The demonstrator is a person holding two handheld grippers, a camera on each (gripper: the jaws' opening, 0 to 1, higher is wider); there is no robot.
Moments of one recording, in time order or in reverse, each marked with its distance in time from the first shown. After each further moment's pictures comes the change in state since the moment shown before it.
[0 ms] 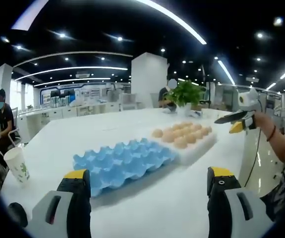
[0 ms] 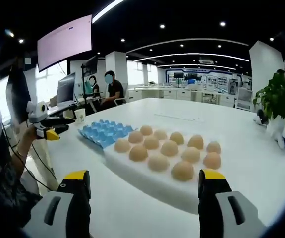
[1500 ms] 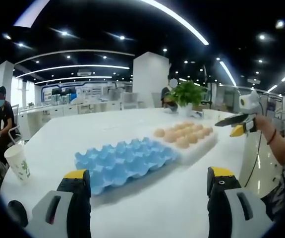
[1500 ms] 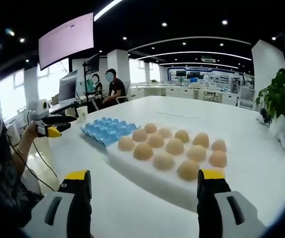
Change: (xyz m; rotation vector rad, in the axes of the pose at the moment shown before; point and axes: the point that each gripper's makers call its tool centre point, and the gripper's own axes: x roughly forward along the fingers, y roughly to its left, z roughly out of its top) left arm 0.000 0.007 -0.001 -0.021 0.004 0.007; right arm 0.009 0.009 -0.004 -0.002 0.017 0.020
